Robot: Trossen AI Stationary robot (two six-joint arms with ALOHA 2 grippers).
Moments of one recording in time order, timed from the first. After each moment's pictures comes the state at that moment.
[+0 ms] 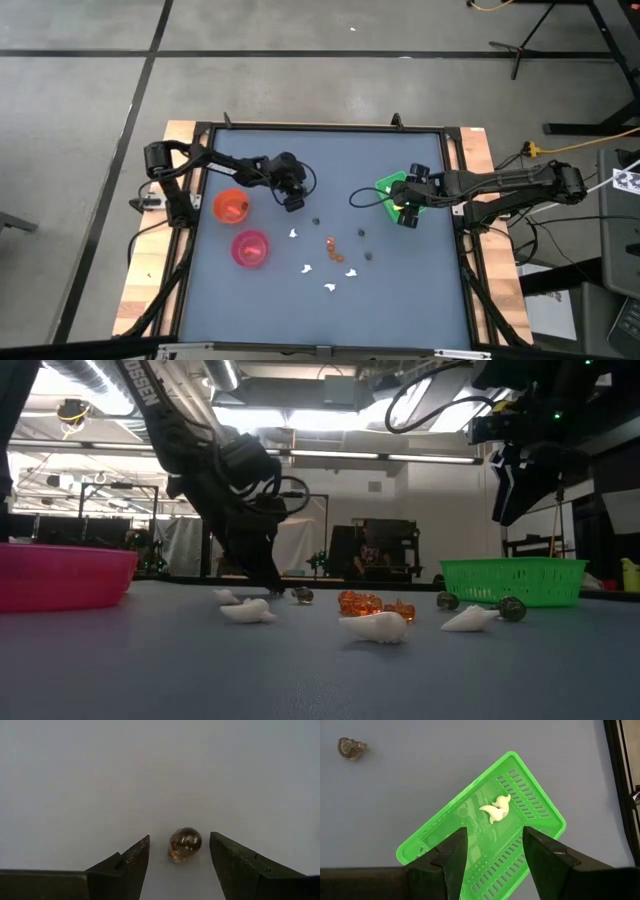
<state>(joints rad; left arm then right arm) 0.37 1.77 0.74 0.16 0.05 -0.02 0.02 1.16 0.82 -0.91 0.35 0.15</state>
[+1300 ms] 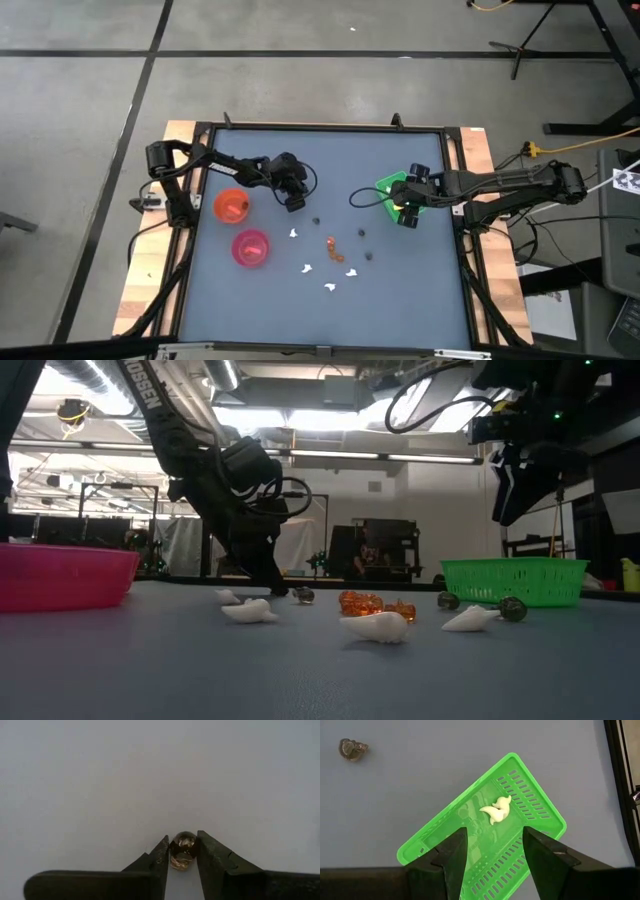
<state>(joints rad) 0.37 1.79 0.74 0.17 0.05 -0.02 0.02 1.16 0.82 -0.91 0.35 0.15</state>
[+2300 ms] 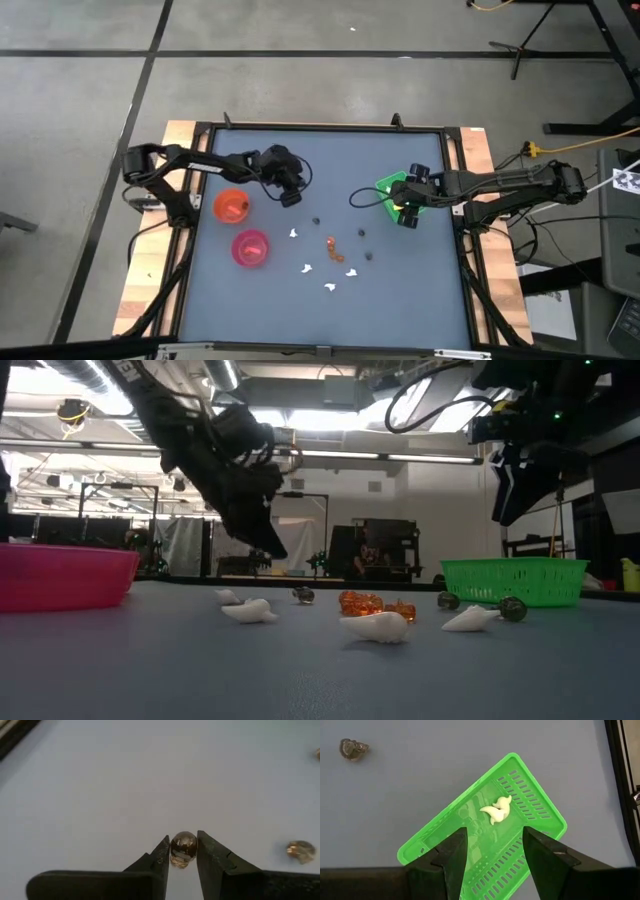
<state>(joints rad) 0.37 1.58 0.74 0.08 0.05 -0.02 0.02 1.16 0.82 -0.91 0.35 0.15</state>
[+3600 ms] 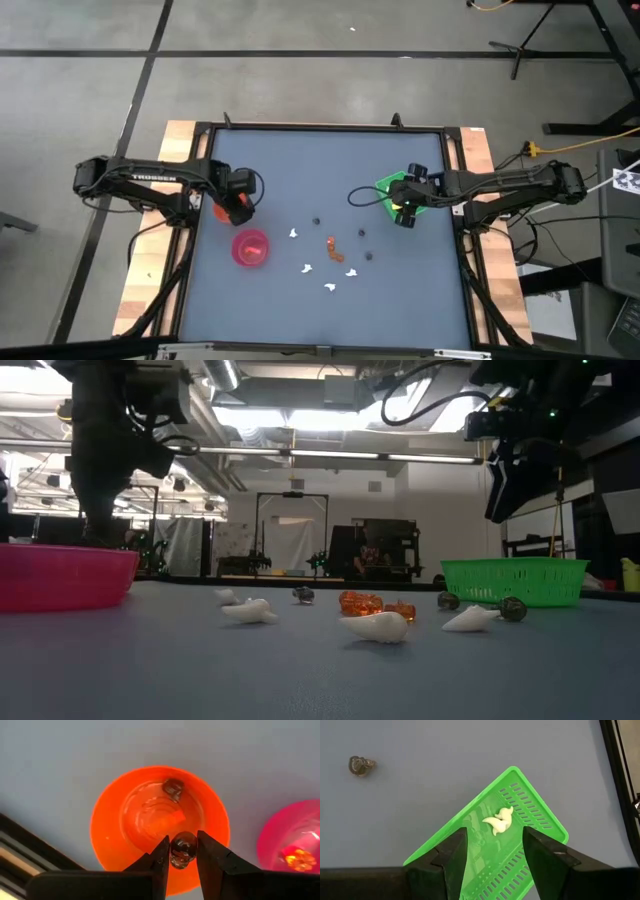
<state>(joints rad) 0.16 1.13 0.74 -1.08 -0.09 -0.52 0.02 1.16 0.82 -0.86 0.35 0.15</state>
